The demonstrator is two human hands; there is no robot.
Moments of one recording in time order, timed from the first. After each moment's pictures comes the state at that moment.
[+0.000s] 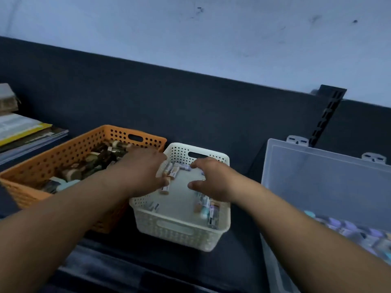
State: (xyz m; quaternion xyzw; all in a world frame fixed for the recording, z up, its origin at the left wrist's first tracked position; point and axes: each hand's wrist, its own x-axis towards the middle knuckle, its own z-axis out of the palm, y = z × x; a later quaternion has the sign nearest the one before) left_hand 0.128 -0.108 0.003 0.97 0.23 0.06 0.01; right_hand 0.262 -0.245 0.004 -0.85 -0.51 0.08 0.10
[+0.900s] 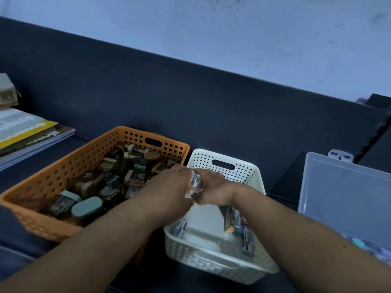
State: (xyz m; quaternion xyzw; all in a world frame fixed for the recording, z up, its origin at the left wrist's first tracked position) left_hand 0.130 -0.075 -0.026 0.96 0.18 0.11 0.19; right_hand 0.295 -0.138 -0.057 -0.87 -0.44 0.20 0.07
